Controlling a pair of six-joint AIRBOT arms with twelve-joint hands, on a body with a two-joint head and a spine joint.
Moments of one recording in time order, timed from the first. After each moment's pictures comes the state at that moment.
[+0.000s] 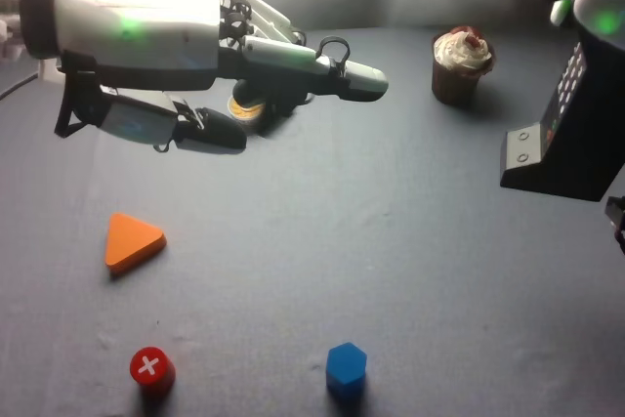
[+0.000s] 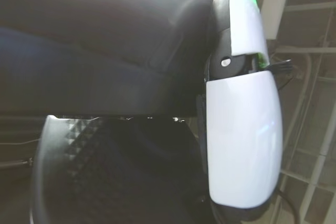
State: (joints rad) left arm 0.23 -0.76 1.53 1.31 -1.14 -0.25; right arm -0.61 -0.92 1.00 0.29 1.30 0.31
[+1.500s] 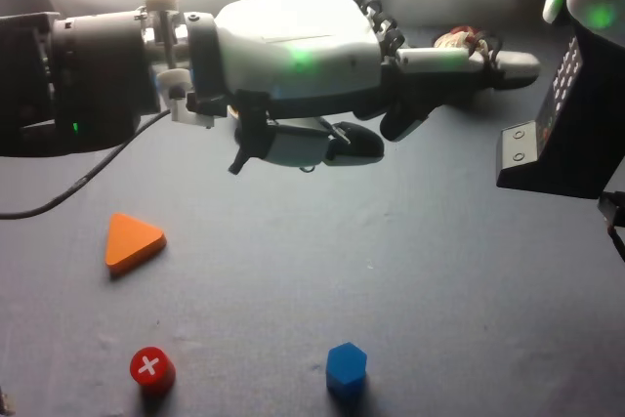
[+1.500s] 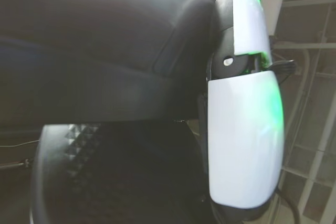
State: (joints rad) left arm 0.27 -0.87 1.33 1.05 -0.80 0.00; right arm -0.58 -0.92 0.99 0.27 1.28 0.30
